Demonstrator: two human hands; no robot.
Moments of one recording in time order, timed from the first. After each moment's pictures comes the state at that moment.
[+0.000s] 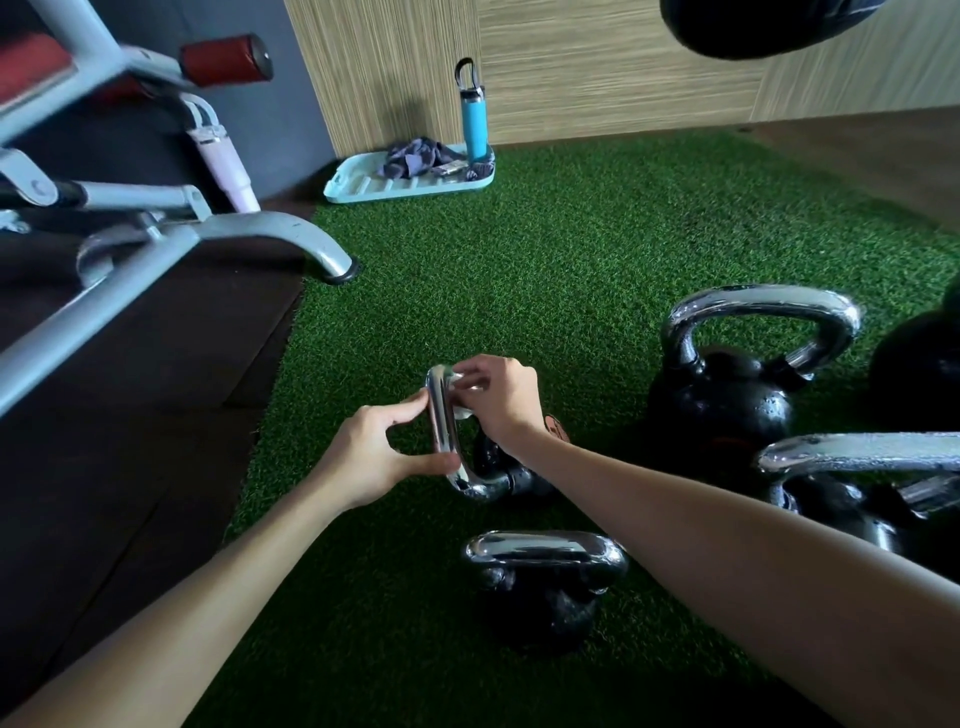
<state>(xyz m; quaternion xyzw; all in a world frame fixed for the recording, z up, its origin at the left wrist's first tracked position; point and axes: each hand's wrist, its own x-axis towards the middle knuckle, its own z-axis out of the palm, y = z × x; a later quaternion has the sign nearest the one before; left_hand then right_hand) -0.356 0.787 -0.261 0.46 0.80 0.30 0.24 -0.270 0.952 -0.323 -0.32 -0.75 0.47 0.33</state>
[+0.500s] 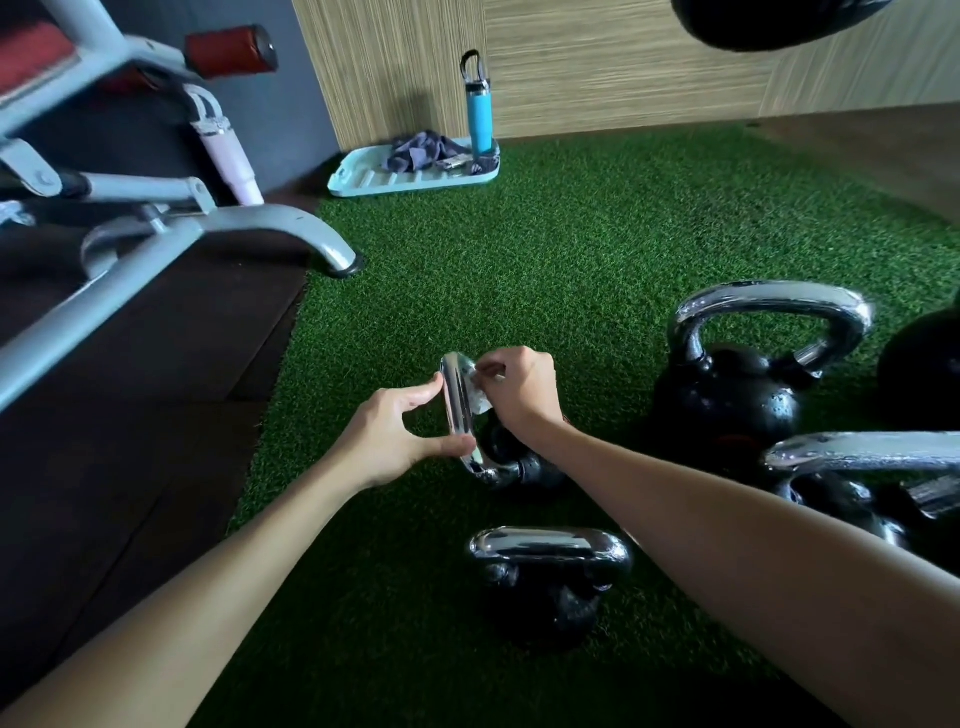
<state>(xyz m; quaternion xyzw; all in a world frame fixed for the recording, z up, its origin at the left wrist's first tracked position) -0.357 0.800 -0.261 0.45 0.80 0.30 0.26 -0.255 0.965 -0.318 -0.35 -0.82 0.32 0.33</state>
